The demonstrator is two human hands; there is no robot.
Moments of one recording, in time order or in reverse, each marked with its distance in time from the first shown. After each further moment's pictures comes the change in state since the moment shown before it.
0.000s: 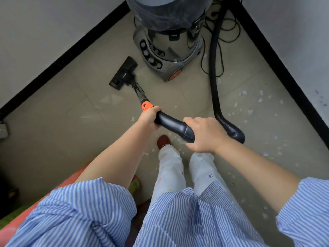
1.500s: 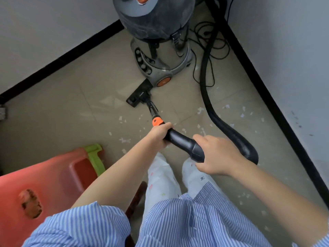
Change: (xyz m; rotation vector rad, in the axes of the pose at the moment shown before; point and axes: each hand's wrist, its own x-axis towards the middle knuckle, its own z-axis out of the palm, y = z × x) left_hand -0.091 -0.112 0.117 0.006 -0.053 -0.015; right_hand -0.146 0.102 -0.034 0.036 -0.162 -0.039
